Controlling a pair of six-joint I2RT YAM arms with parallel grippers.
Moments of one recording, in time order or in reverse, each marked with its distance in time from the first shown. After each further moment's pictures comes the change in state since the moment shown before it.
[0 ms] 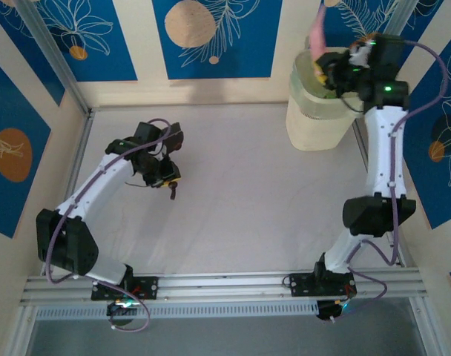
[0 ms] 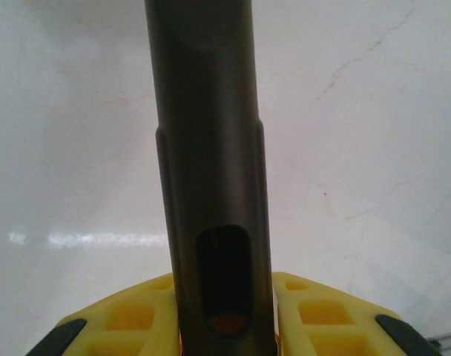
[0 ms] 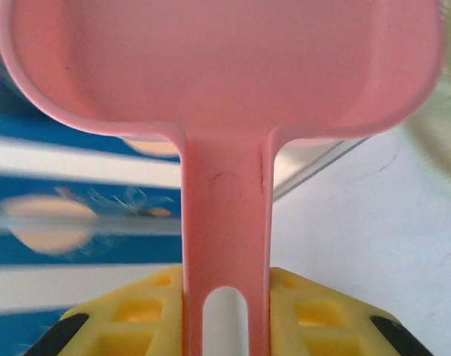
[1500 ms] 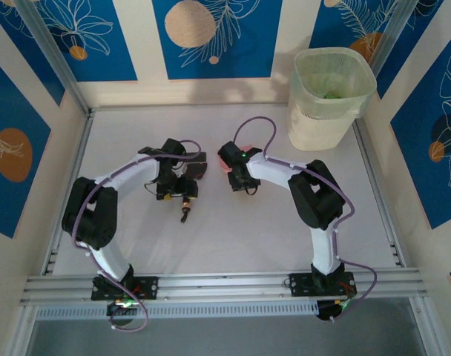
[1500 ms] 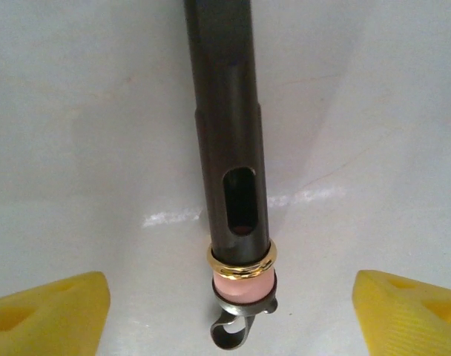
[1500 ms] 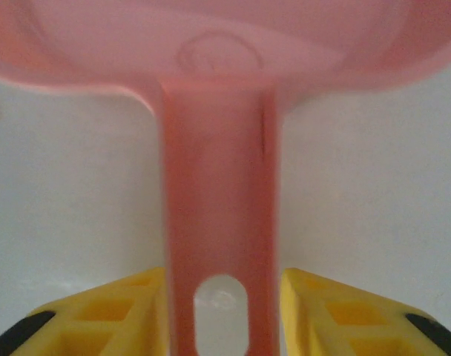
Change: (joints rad) left arm -0.092 0.243 -0.064 0.080 -0.096 0.242; right arm 0.689 0.275 -0.773 0.100 0.795 -0.407
